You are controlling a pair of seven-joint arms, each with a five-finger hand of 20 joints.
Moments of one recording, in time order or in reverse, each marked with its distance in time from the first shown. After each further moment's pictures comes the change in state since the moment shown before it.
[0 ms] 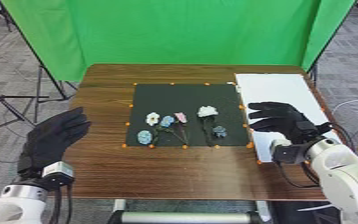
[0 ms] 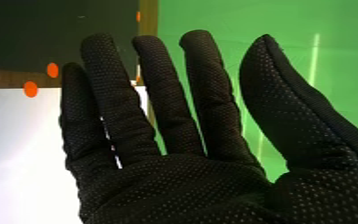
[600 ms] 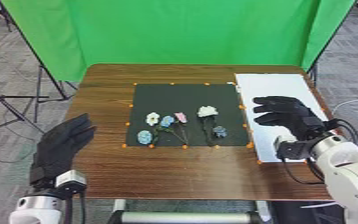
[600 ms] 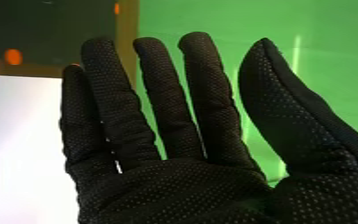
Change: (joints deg) left arm 0.6 3.3 8.4 -1.1 -1.8 8.3 9.9; right arm 0.0 -0.2 1.7 -0.4 -0.8 -0.5 -2.1
